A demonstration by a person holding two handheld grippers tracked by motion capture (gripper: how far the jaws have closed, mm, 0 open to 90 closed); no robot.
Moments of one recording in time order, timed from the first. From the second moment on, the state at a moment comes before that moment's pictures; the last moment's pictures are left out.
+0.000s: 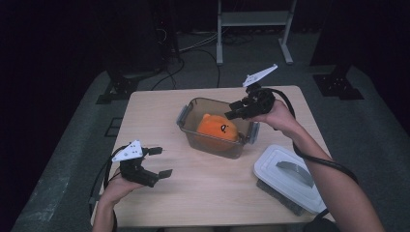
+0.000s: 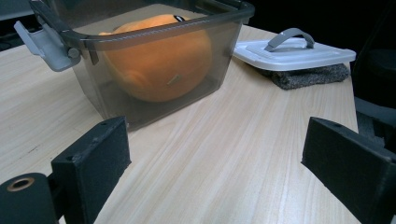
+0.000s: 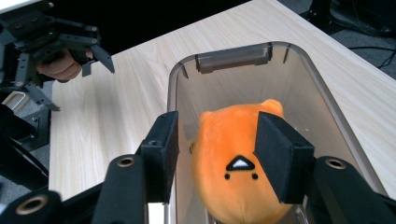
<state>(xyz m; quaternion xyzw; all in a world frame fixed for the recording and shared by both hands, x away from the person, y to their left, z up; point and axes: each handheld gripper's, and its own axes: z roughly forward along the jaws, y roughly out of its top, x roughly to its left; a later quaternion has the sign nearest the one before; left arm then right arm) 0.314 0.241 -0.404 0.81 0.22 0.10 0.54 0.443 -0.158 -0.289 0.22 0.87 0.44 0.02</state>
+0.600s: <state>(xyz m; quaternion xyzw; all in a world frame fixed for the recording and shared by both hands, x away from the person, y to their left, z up) 0.314 0.239 -0.404 0.81 0.21 0.10 0.54 0.418 -0.229 -0.279 0.24 0.86 0.46 0.04</state>
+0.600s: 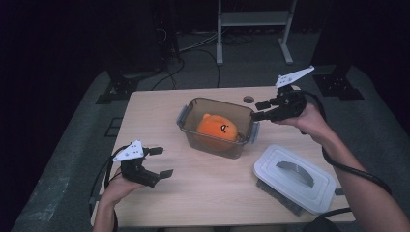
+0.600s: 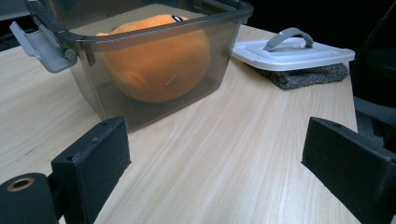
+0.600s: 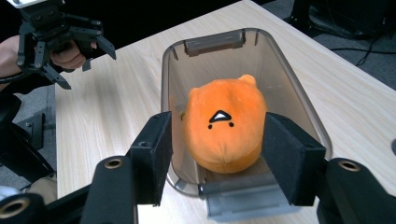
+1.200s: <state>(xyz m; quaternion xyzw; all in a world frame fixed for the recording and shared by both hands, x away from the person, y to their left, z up) 0.313 0.239 -0.405 0.81 0.22 0.10 0.54 0.386 -0.279 -0.300 0.27 0.85 0.46 0.05</state>
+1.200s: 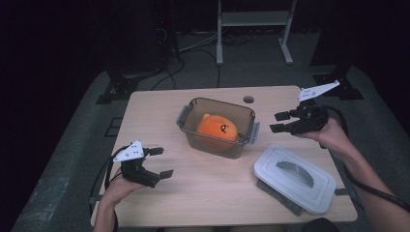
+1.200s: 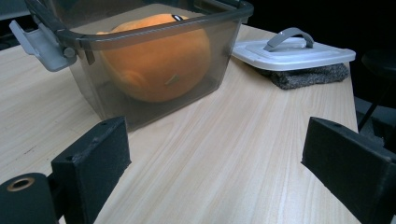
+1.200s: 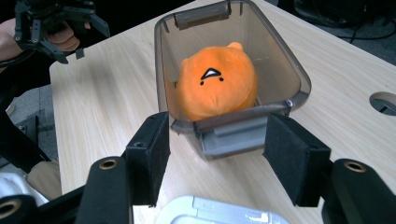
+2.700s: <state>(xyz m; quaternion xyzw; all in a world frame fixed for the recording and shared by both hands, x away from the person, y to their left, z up) 0.313 0.244 -0.407 0.80 0.23 0.10 0.54 0.314 -0.345 -0.422 0.35 0.81 0.46 0.06</state>
